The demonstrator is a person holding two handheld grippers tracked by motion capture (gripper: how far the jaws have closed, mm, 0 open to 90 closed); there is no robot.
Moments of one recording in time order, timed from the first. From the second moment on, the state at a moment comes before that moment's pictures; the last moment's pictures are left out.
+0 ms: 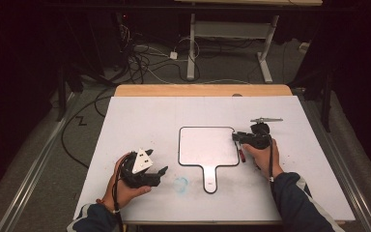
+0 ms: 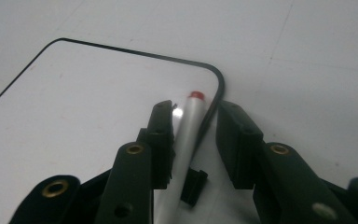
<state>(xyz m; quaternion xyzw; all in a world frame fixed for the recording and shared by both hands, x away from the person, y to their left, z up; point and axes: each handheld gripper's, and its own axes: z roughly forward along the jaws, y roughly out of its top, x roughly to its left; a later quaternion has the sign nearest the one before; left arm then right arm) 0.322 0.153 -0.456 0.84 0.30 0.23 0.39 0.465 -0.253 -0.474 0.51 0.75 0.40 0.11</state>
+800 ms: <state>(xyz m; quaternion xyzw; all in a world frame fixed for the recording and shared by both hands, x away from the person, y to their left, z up) 0.317 0.157 -0.456 0.84 0.29 0.26 0.38 0.429 -0.255 -0.444 0.39 0.79 0.42 0.22</state>
